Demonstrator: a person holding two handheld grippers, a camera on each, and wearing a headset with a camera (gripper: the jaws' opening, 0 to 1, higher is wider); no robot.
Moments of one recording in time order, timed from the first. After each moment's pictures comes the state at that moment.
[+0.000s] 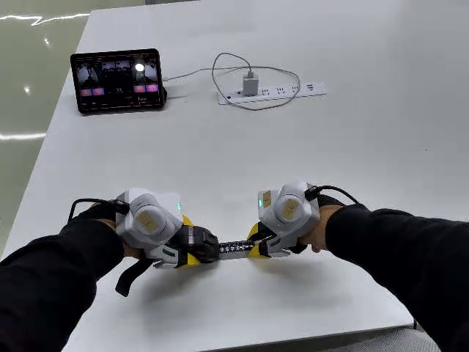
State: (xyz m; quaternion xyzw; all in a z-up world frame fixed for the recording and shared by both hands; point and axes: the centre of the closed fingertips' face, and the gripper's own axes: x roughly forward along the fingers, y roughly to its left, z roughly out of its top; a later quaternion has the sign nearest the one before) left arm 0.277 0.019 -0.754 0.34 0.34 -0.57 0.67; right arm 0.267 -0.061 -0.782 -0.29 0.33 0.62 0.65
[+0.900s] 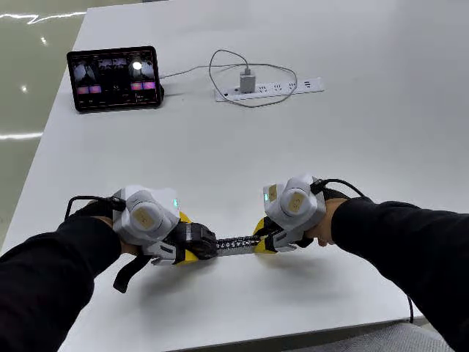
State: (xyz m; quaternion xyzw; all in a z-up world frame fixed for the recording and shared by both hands) left arm 0.277 0.019 -0.753 0.33 0.33 -0.57 0.68; right arm 0.266 -0.076 -0.780 -0.29 0.34 0.62 0.65
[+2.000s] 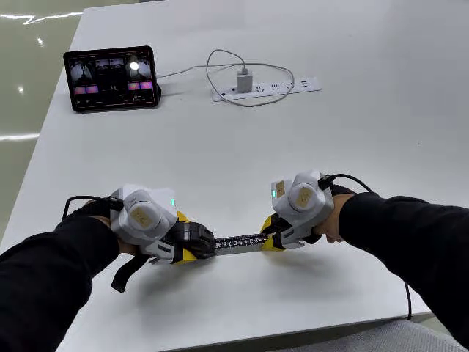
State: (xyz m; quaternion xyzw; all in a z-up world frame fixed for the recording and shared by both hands) left arm 0.277 0.019 -0.754 0.33 0.33 -0.57 0.68; right arm 0.266 -0.095 -0.780 -0.29 0.35 0.61 0.65
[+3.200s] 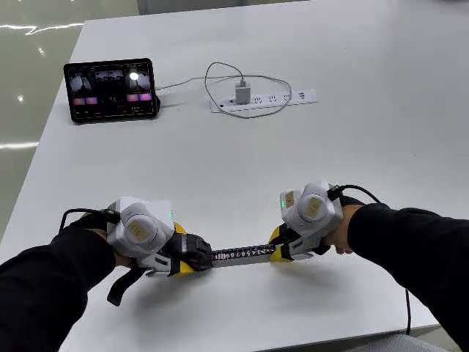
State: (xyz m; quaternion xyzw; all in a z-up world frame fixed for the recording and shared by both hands) left arm 0.277 0.019 -0.754 0.33 0.33 -0.57 0.68; right arm 0.267 -0.118 -0.779 -0.29 0.36 0.61 0.65
